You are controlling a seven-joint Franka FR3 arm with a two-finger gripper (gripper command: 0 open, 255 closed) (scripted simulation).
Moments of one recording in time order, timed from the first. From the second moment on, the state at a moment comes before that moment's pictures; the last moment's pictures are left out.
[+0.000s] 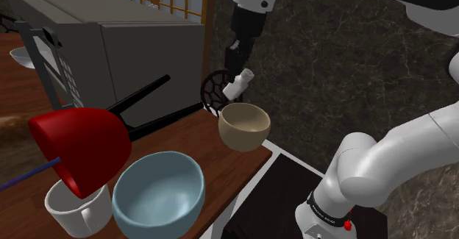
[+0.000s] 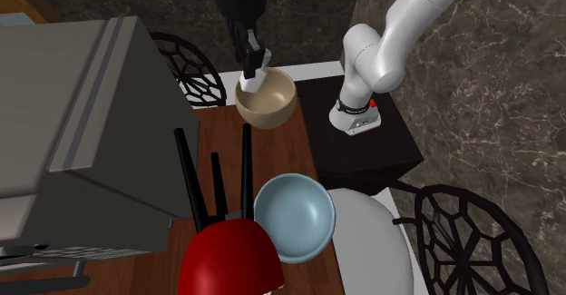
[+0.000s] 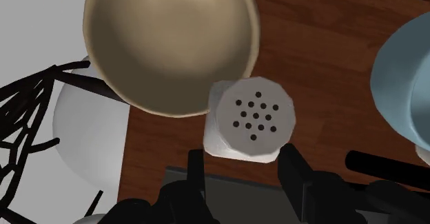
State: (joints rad) arm 0.11 -0.50 0.21 -1.98 0.06 1.58 0.06
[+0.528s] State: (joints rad) arm 0.11 -0.64 0.14 -2.13 0.05 1.59 -0.02
